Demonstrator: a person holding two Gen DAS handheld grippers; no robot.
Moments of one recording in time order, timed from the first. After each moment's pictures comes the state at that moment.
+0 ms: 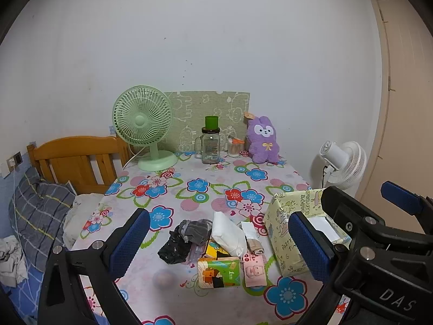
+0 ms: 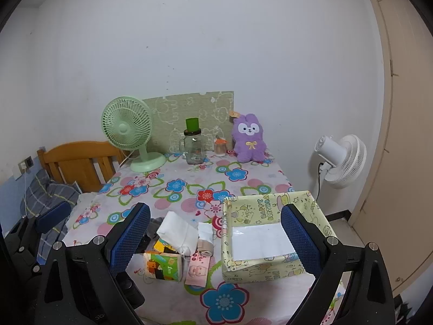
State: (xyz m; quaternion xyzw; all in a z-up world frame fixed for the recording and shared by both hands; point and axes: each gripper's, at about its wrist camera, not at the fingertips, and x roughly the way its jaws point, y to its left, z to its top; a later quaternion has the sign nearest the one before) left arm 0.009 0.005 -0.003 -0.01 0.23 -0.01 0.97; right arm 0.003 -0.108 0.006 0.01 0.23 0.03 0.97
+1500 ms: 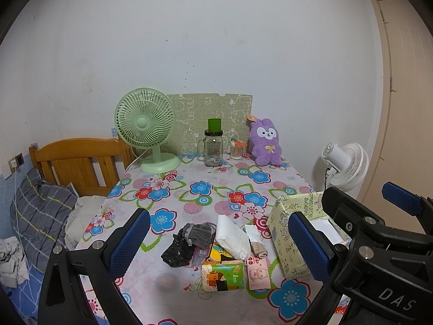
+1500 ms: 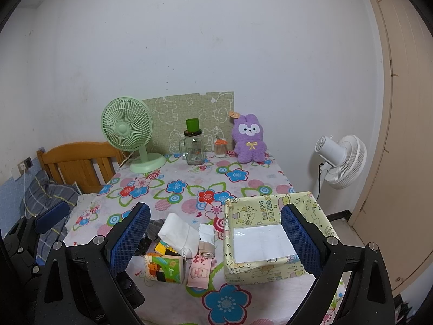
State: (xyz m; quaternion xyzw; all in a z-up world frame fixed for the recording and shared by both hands) left arm 0.013 0.011 0.001 -0.01 0.23 -0.01 0.97; right arm 0.003 -0.108 0.006 0.01 0.23 0.03 0.97
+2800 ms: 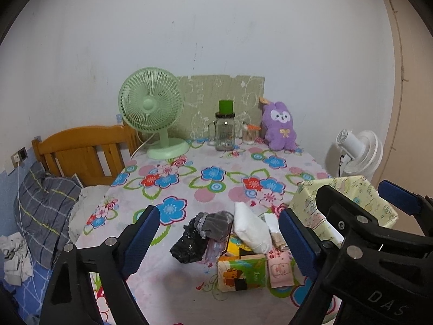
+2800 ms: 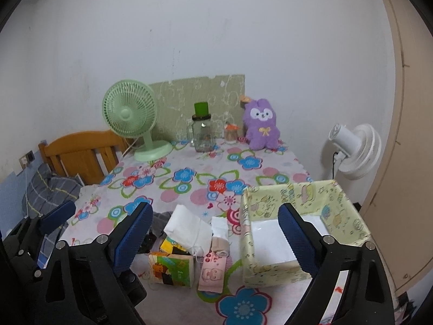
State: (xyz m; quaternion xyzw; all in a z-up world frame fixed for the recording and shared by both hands) left arm 0.041 0.027 -0.037 0.00 0.26 0.01 0.97; right arm 0.040 -0.086 -0.033 0.02 0.26 0.05 0.96
